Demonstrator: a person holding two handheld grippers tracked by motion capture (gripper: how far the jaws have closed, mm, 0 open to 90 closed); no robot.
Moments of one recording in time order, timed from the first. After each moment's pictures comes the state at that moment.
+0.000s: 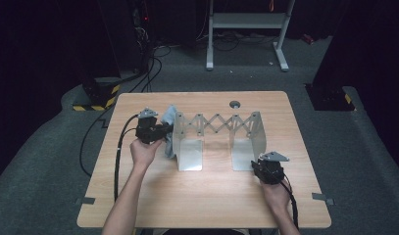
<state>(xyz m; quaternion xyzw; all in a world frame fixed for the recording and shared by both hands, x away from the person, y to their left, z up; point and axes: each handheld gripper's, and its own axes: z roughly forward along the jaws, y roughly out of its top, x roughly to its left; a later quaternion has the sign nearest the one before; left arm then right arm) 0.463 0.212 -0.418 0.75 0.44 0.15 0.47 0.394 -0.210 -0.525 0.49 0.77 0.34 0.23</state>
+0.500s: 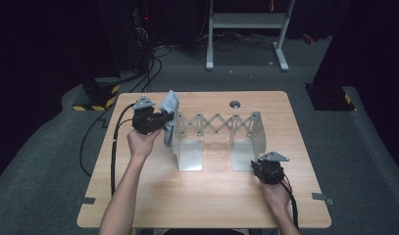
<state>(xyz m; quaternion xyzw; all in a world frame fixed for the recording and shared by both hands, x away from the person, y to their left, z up) 0.465 0.211 -0.379 0.75 0.41 0.18 0.49 0.394 -0.209 -0.525 0.49 0.77 0.34 0.23</state>
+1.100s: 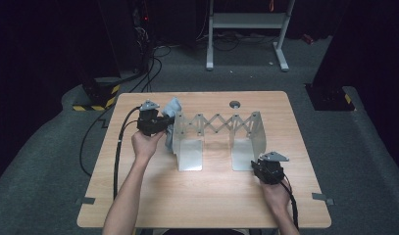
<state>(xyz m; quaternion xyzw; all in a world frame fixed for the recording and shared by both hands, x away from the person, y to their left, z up) 0.483 0.208 -0.412 0.75 0.44 0.17 0.46 0.394 -0.209 -0.525 0.49 0.77 0.34 0.23</state>
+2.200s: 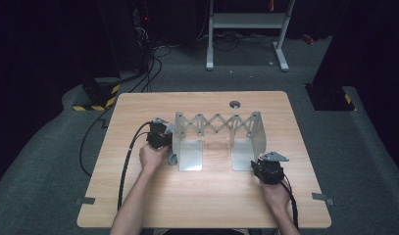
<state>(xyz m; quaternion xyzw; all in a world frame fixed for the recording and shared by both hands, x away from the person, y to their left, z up) 0.499 0.201 -0.501 0.78 0.49 0.10 0.38 0.394 -0.209 -0.525 0.49 0.77 0.34 0.23</state>
